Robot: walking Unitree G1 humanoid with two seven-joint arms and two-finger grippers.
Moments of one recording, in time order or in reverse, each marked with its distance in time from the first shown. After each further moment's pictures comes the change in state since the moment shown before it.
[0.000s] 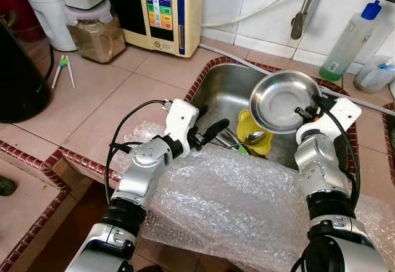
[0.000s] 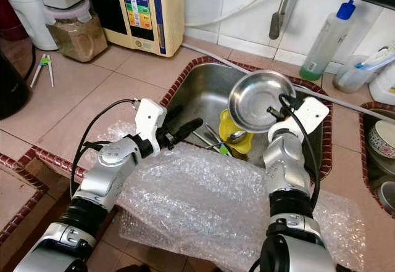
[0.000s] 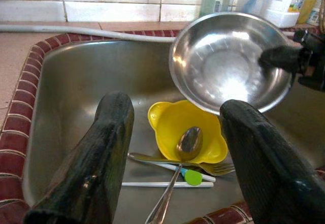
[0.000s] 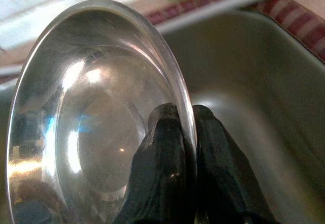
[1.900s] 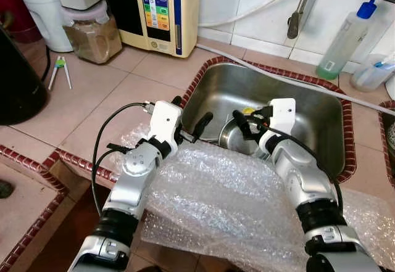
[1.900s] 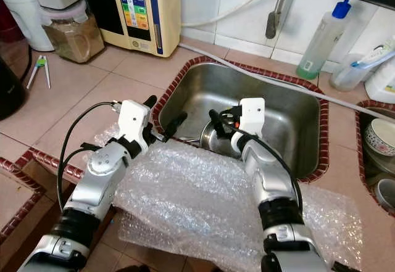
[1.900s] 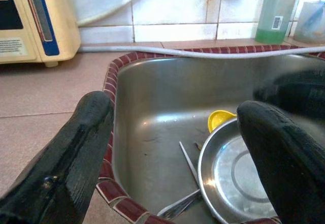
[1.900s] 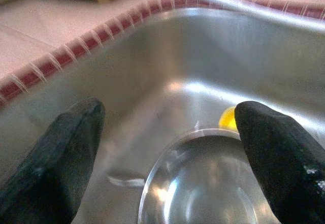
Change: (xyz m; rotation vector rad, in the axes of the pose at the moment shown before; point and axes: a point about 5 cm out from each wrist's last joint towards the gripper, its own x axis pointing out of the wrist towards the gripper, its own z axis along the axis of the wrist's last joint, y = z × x) left arm -0.023 0.013 0.000 0.078 -0.080 0.250; right arm -0.036 0.065 -0.023 -0.295 0.047 0.738
